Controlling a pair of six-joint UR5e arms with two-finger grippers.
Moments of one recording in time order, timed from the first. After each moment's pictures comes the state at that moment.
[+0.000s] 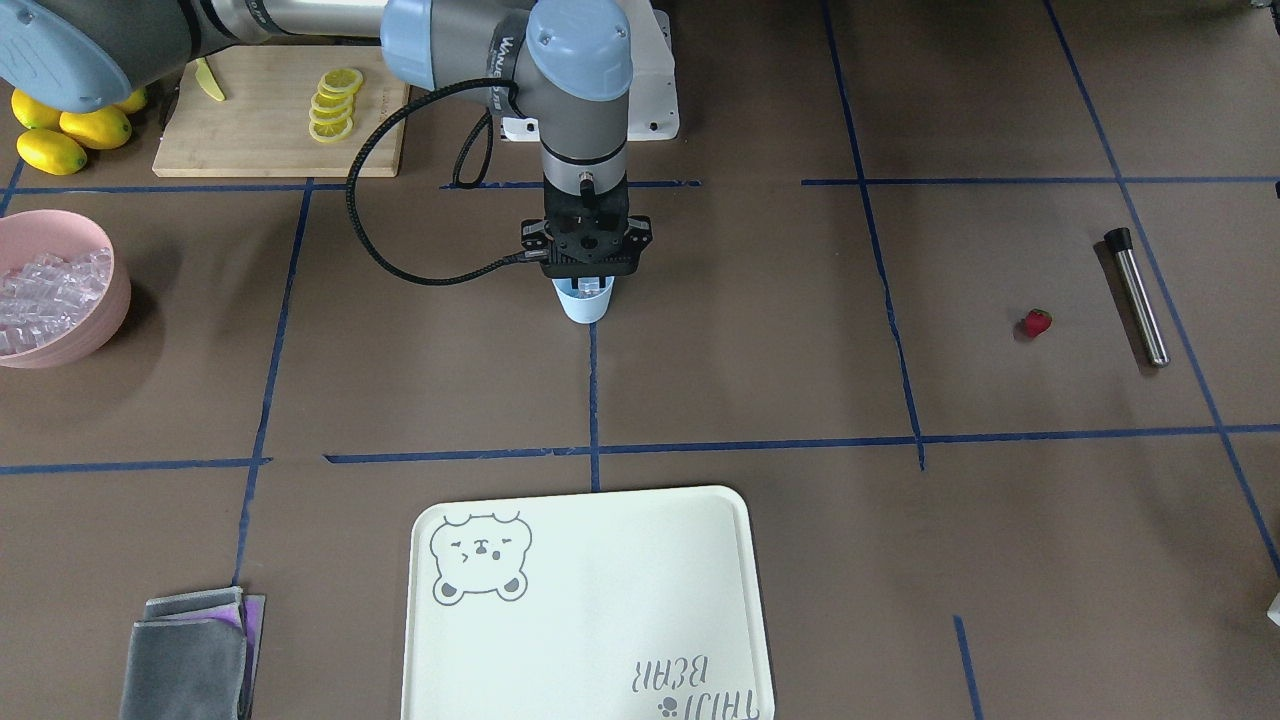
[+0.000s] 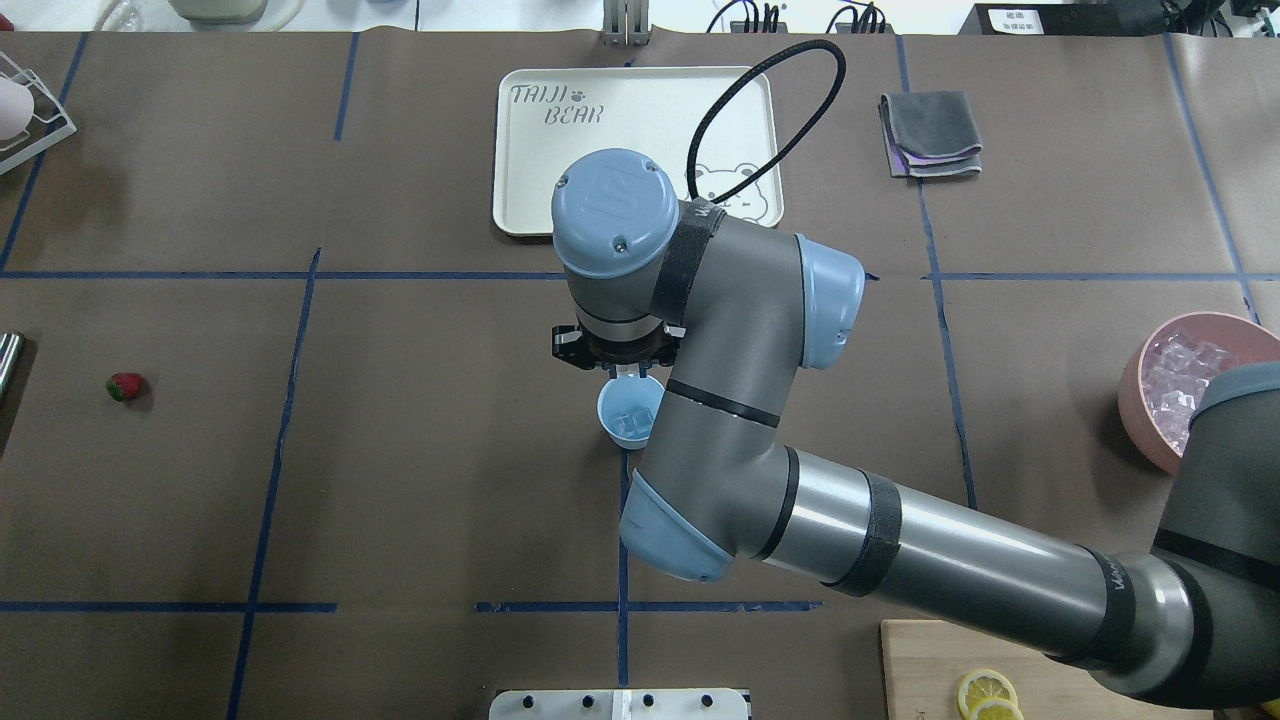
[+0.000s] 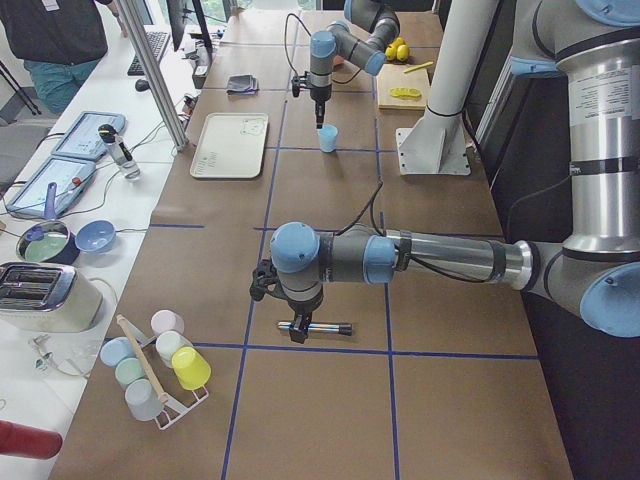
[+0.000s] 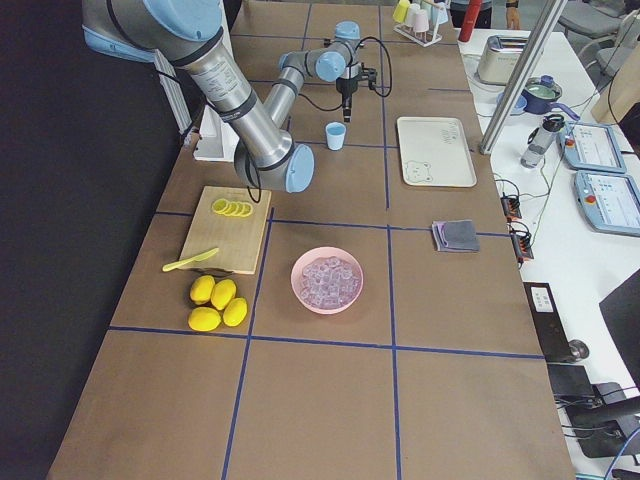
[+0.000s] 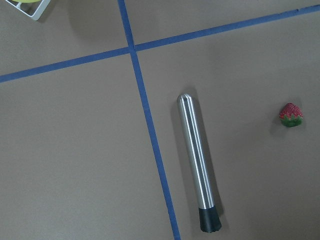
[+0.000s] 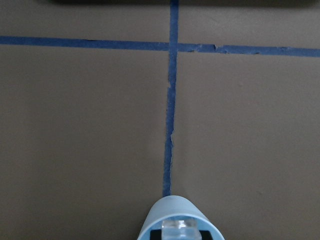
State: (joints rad) left arm -1.55 -1.42 -1.81 -1.47 -2.41 0.23; right arm 0.50 -0.68 1.59 -1.78 1.86 1.17
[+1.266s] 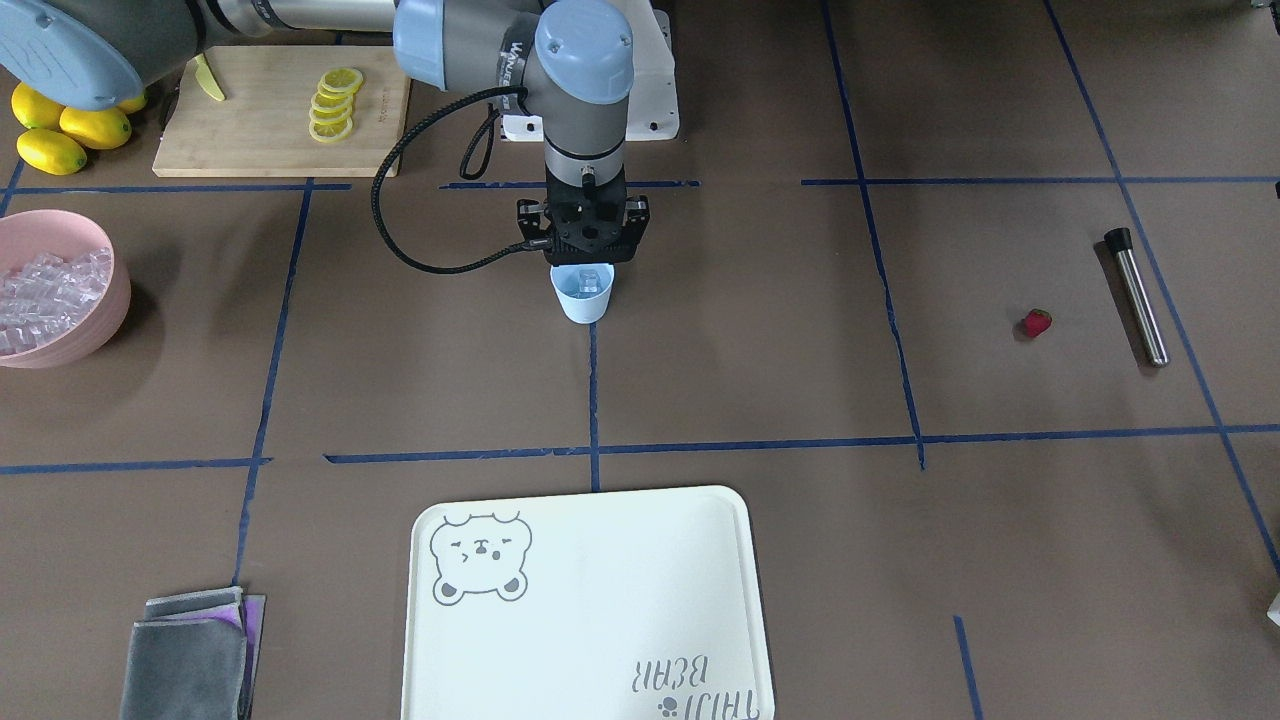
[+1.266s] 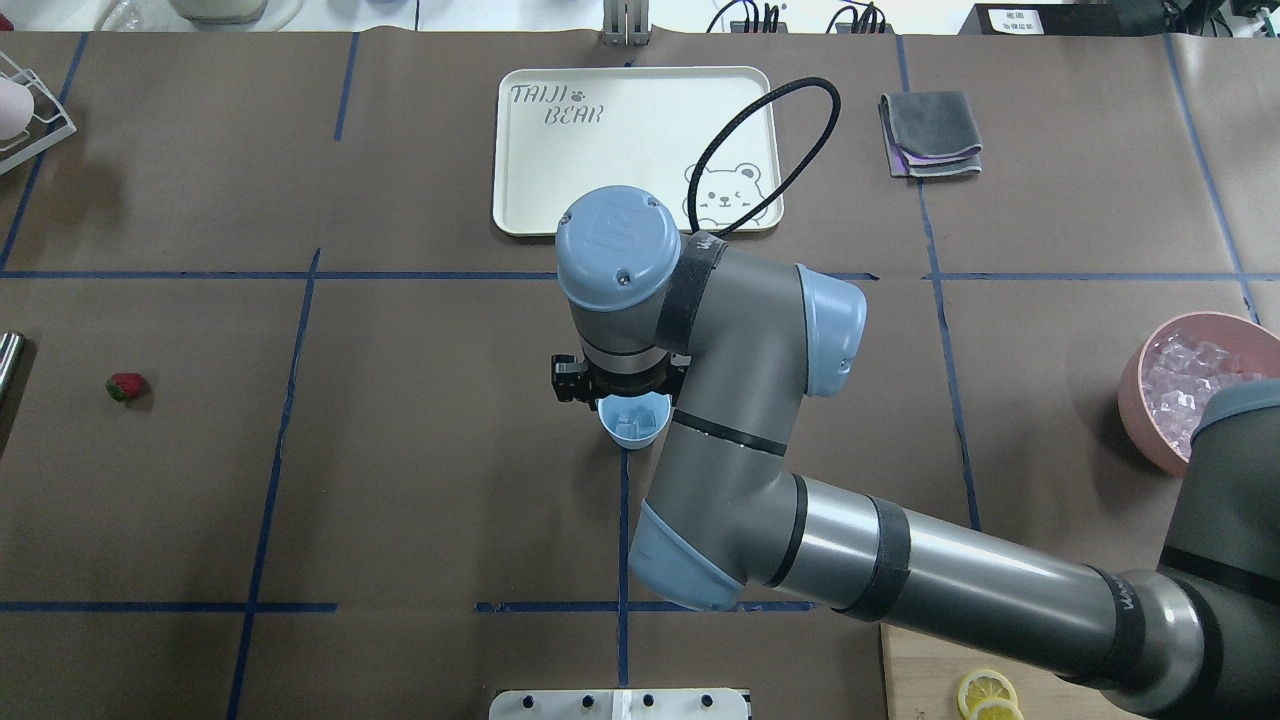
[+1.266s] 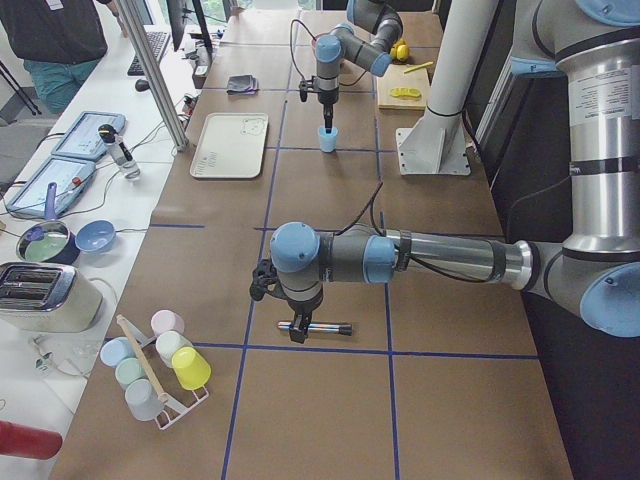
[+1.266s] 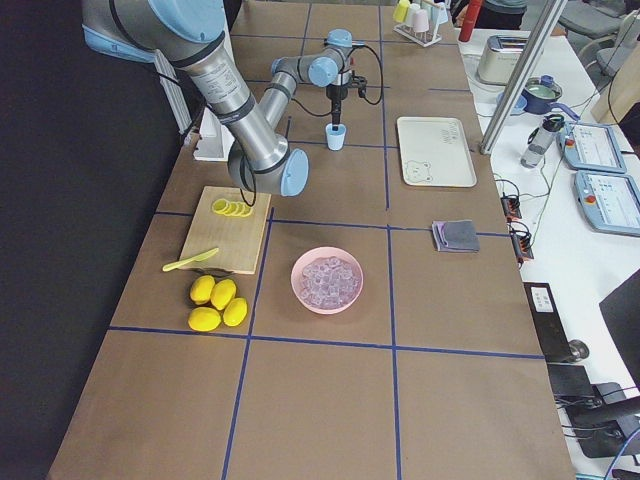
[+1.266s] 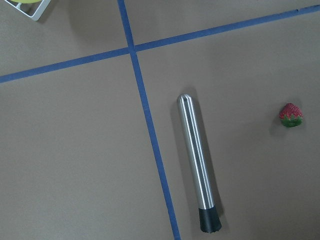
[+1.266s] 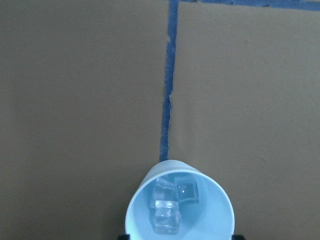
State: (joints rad) left arm -1.55 -1.42 -1.81 -1.47 -2.41 0.23; right arm 0.49 -0.71 1.62 -1.80 1.89 1.17
